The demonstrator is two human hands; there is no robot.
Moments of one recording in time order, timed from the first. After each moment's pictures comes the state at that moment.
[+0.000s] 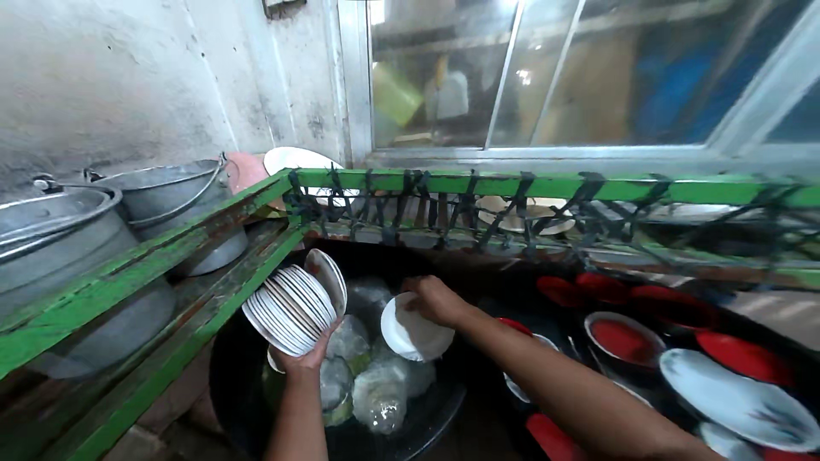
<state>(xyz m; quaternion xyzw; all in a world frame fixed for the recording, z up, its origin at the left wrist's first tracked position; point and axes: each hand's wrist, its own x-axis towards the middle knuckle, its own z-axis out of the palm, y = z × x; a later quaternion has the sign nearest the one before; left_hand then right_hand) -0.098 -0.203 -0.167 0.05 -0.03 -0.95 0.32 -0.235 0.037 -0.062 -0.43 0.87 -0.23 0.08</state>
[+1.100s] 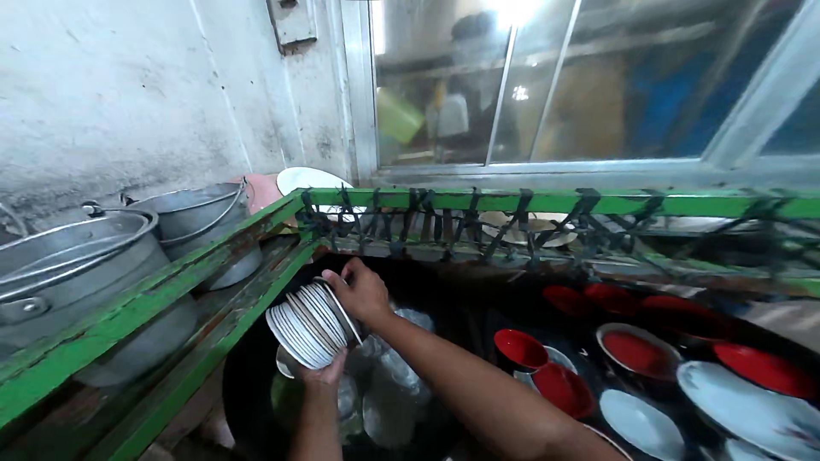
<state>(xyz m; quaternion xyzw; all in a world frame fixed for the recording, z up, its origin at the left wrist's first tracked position) -0.091 -0.174 -0.160 0.15 -0.04 -0.92 0.35 -0.168 -0.089 -0.019 -0.29 0.83 -0.47 0.04</state>
